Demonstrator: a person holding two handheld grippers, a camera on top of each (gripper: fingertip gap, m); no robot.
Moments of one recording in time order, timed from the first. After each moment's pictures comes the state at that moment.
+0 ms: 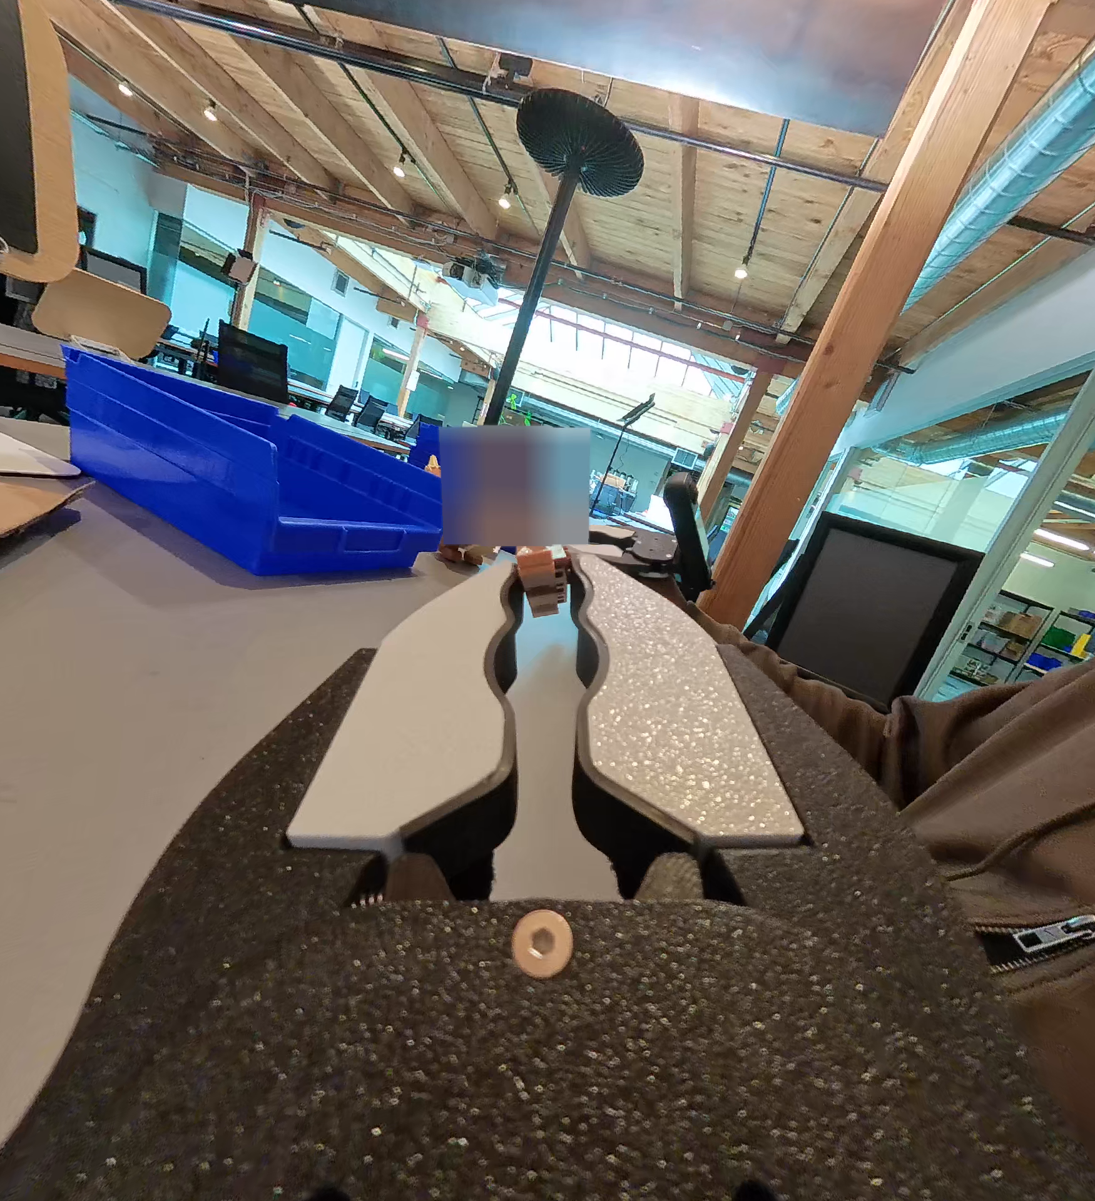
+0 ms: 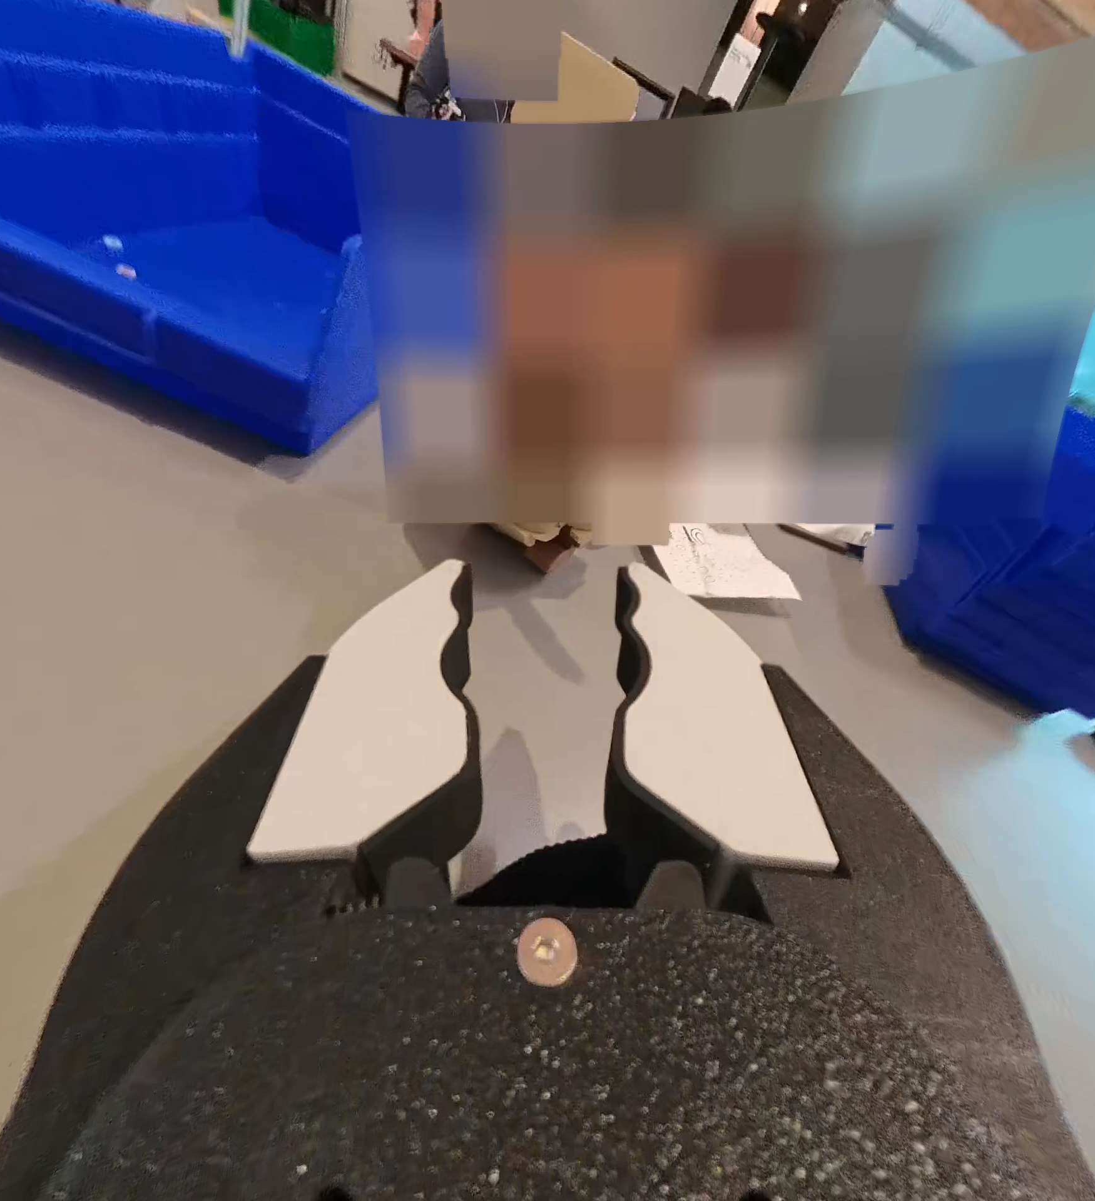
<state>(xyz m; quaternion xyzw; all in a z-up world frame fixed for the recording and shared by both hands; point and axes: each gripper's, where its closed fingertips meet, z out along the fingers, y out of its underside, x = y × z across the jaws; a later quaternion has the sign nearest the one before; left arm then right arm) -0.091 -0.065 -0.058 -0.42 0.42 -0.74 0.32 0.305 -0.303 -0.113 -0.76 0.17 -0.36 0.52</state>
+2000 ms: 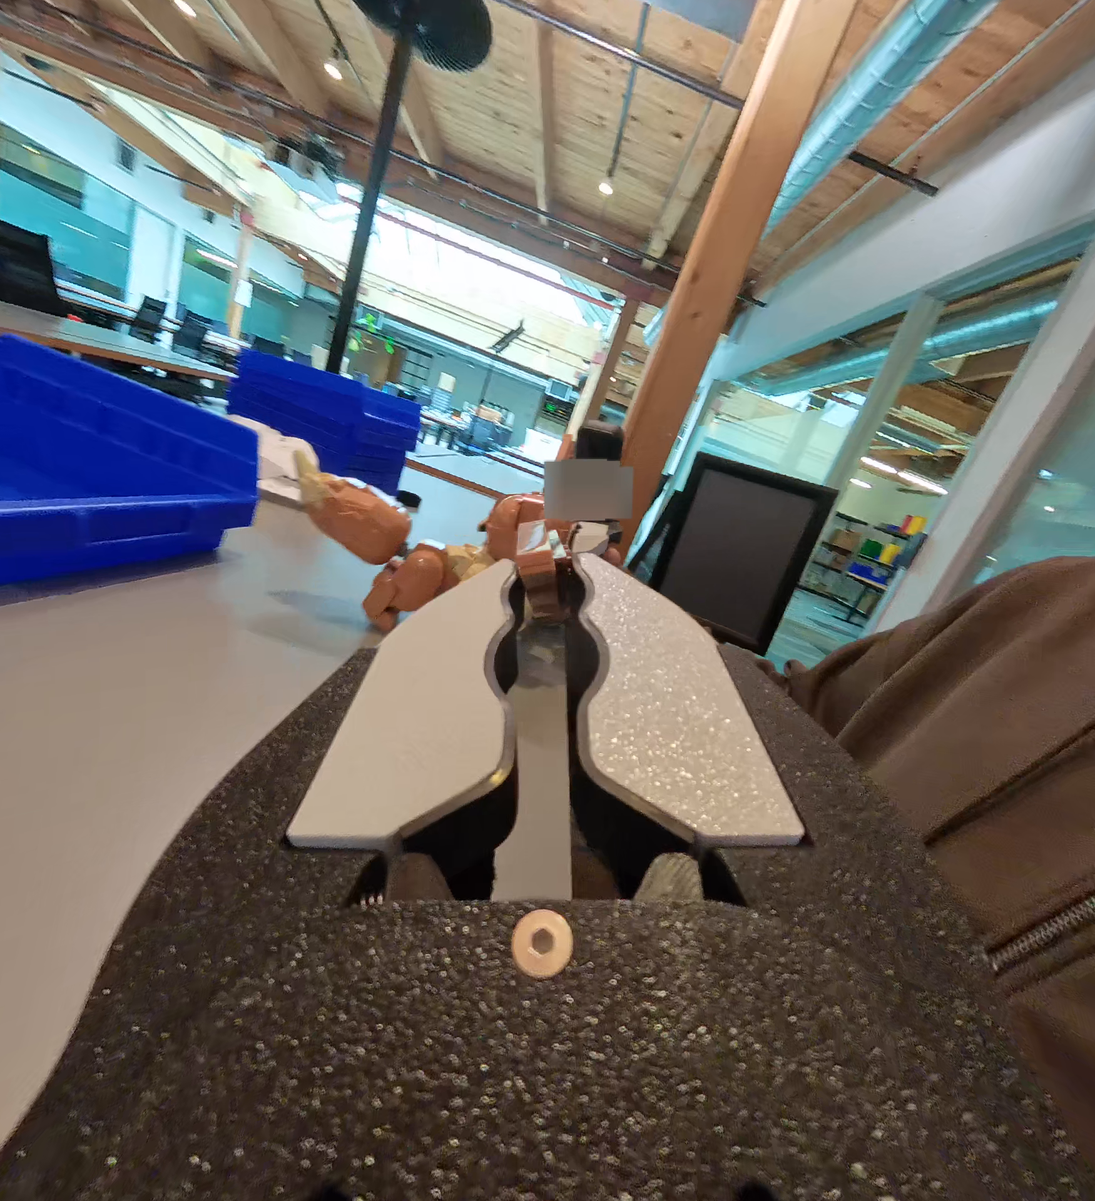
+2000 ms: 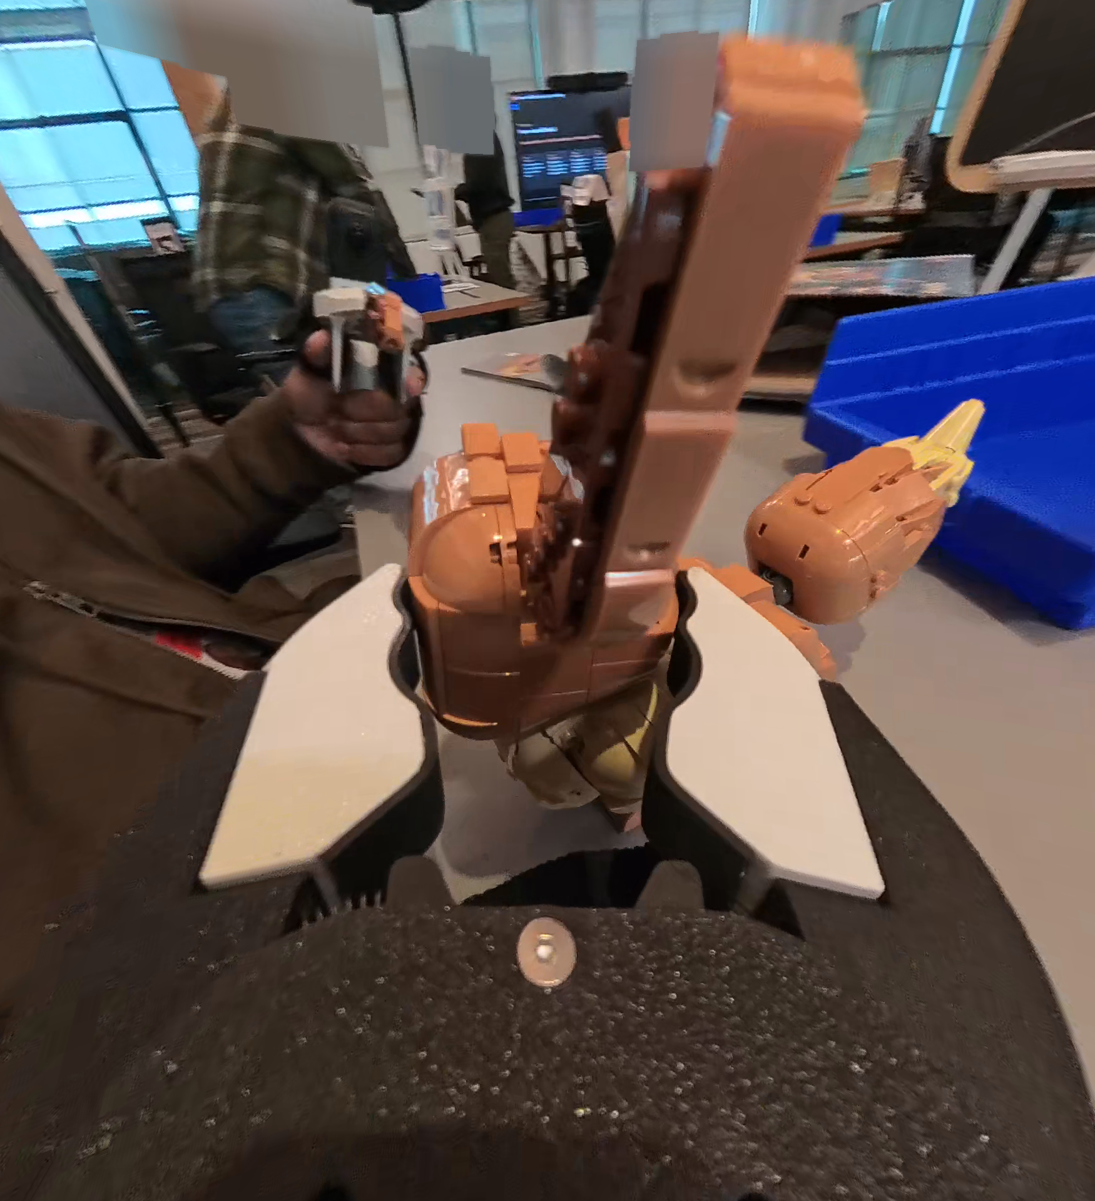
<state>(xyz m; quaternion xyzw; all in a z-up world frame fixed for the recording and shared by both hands) -0.058 -0.148 -0.047 -0.36 0.49 -0.76 0.22 0.116 -0.298 -0.089 -0.73 -0.13 0.19 0.65</state>
